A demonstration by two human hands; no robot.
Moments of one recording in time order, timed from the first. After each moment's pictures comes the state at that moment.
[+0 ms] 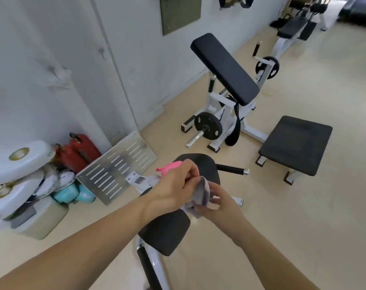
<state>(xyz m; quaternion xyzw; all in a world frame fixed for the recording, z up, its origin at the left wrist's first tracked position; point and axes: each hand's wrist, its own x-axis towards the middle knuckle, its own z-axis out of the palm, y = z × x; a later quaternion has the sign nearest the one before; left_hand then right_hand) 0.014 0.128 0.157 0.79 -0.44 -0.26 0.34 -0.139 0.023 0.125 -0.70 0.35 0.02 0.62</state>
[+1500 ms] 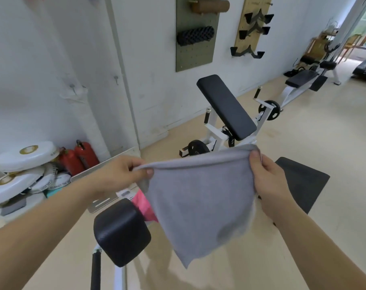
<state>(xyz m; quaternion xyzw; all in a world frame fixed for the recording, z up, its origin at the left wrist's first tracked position) -0.043 0.092 0.244 0.85 -0.27 -0.25 0.39 -0.238 -0.196 0.242 -0.66 0.35 -0.23 0.63</state>
